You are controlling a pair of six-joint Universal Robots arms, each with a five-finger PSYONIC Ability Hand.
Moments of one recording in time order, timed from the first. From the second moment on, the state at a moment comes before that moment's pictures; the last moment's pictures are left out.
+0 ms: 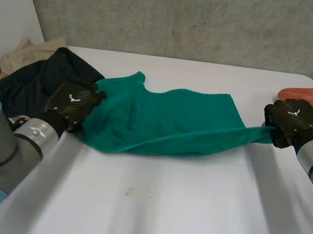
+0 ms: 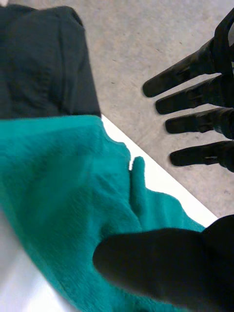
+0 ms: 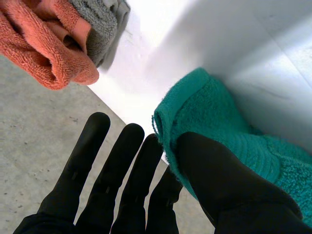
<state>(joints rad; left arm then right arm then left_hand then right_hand) 4.47 -1.88 -1.85 3.60 -1.28 3.66 1.68 -1.27 1.70 -0.25 1.28 2.65 0.42 0.41 0.41 0.41 0.24 1.11 1.18 1.19 1.20 1.03</state>
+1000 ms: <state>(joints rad) 4.70 -2.24 -1.48 3.29 -1.05 3.96 1.68 -1.21 1.71 -0.26 1.29 2.62 0.53 0.52 0.53 0.52 0.34 1.11 1.18 1.19 1.20 1.02</state>
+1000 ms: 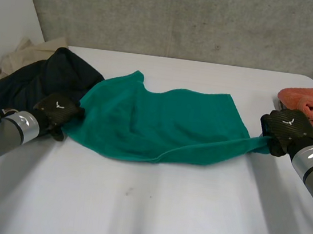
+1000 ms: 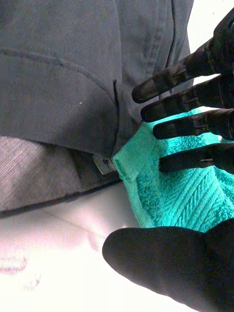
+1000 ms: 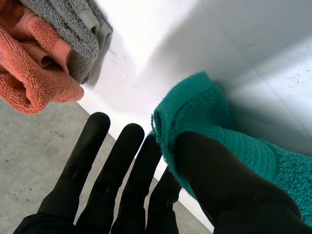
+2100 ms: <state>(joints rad) 4.59 -1.41 -1.95 2.95 -1.24 3.79 1.36 -1.60 1.76 0.41 1.22 2.03 1.14 1.19 1.19 1.20 0.99 1.11 1.18 1.19 1.20 1.03</state>
